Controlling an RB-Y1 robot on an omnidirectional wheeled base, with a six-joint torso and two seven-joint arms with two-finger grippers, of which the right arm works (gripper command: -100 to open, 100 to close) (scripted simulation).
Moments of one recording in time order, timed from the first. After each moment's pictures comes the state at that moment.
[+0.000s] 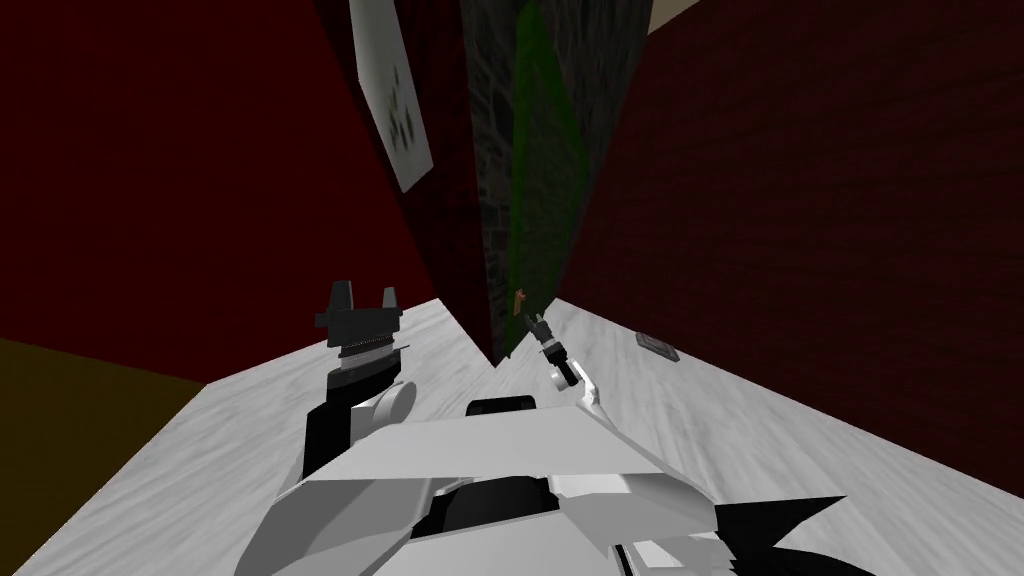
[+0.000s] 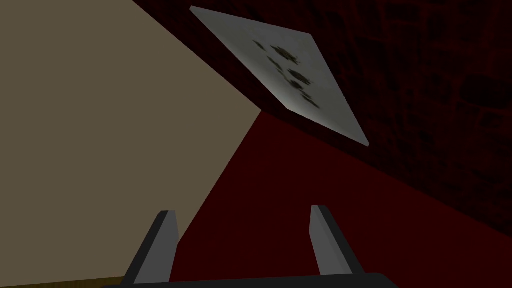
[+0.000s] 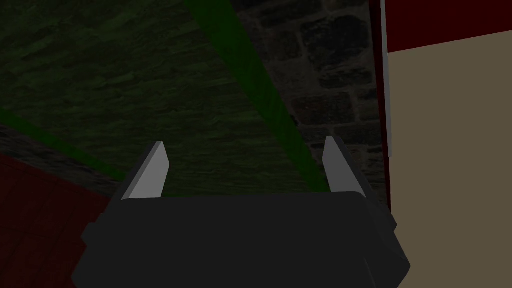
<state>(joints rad) 0.16 -0.27 0.17 -1.59 0.31 -0.52 0.57</state>
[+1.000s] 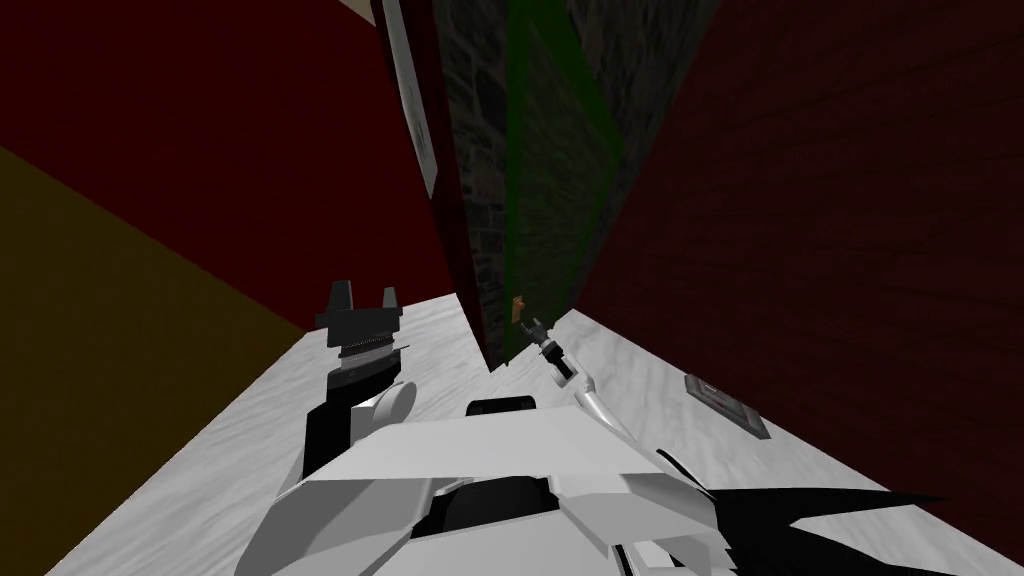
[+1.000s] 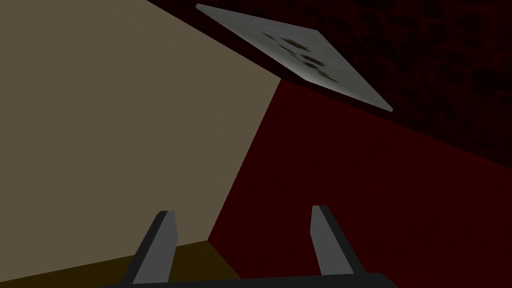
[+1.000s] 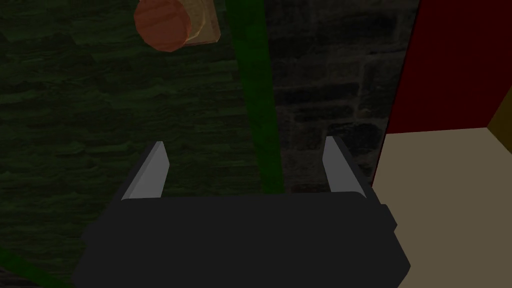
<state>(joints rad) 0.04 -0.33 0.23 -1.37 0.39 -0.50 0.76</state>
